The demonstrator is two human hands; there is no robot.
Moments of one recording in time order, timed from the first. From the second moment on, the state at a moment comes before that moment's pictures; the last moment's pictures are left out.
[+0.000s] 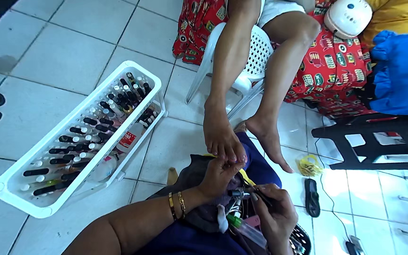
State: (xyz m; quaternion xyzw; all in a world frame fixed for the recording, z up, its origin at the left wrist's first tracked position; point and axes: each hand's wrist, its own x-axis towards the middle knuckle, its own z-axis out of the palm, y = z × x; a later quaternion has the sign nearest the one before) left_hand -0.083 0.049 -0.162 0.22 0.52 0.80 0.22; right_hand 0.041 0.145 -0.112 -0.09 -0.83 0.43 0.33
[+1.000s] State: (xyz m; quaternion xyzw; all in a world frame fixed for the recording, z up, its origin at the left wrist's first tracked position) left_hand -0.082 0.053 -0.174 0.23 0.51 0.81 0.17; right_hand -0.003 0.150 -0.108 -0.07 -0.90 0.23 0.36
